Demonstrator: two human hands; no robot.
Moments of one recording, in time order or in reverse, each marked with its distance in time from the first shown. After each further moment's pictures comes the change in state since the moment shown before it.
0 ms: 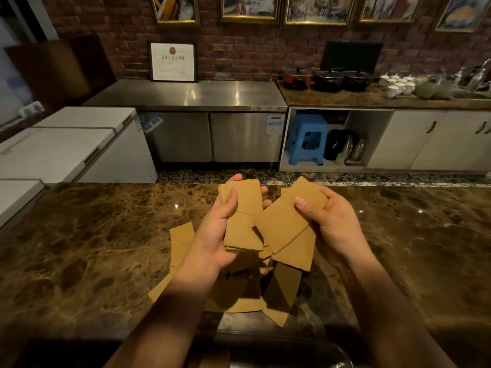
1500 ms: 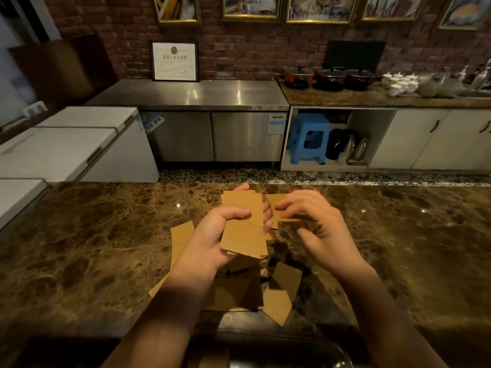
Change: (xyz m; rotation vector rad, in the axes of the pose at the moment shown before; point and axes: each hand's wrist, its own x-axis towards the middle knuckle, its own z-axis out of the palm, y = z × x) left_hand 0.004 0.004 -0.008 0.019 0.029 -0.199; right_hand -0.010 0.009 -0.005 -0.859 -0.268 -0.681
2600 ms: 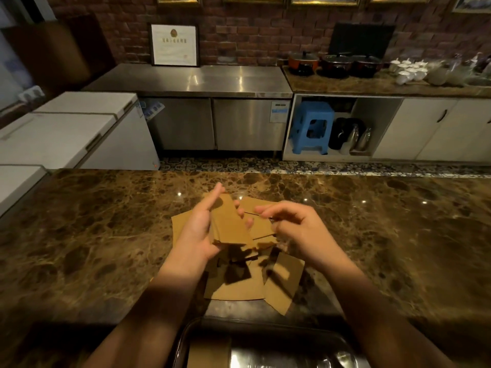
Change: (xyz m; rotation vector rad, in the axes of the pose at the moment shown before) left_hand 0.010 -0.004 -0.048 -0.098 0.304 0.040; right_hand 0.002 0.008 0.040 0.584 -0.149 0.538
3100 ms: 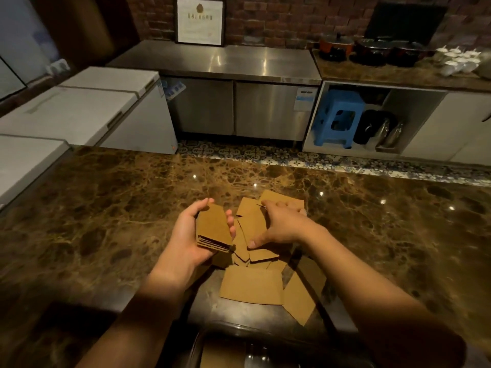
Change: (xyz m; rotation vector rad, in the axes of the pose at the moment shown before) left_hand 0.011 0.014 -0.069 -0.108 0.213 -0.037; right_hand 0.107 0.083 0.039 -1.115 -0.354 0.430
